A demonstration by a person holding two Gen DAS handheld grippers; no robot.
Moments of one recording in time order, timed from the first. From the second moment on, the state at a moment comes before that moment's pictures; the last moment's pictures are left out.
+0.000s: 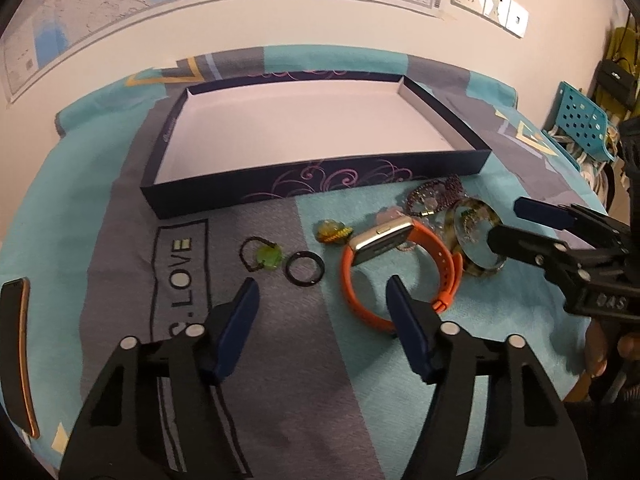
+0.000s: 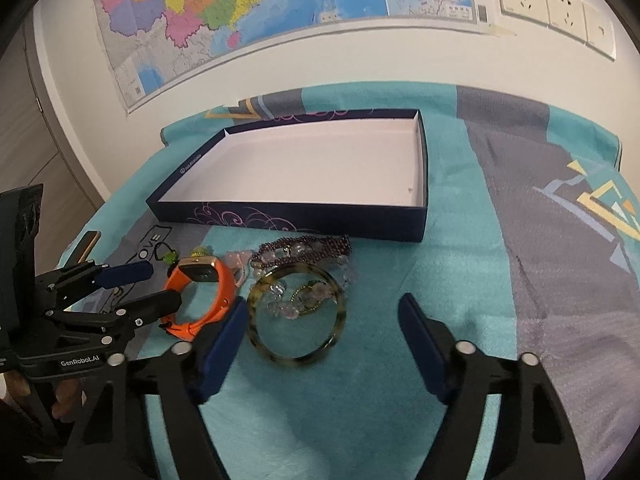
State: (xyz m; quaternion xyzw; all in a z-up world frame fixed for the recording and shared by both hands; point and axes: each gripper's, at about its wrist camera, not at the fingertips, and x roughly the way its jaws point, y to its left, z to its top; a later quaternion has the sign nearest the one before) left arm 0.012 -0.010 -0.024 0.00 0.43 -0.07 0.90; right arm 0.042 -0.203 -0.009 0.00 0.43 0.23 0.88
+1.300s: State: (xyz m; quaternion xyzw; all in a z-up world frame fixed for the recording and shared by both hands) left arm 0.028 0.017 0.014 -0.05 0.41 -0.12 0.90; right arm 0.081 -0.213 0.028 0.04 0.41 0.27 0.87
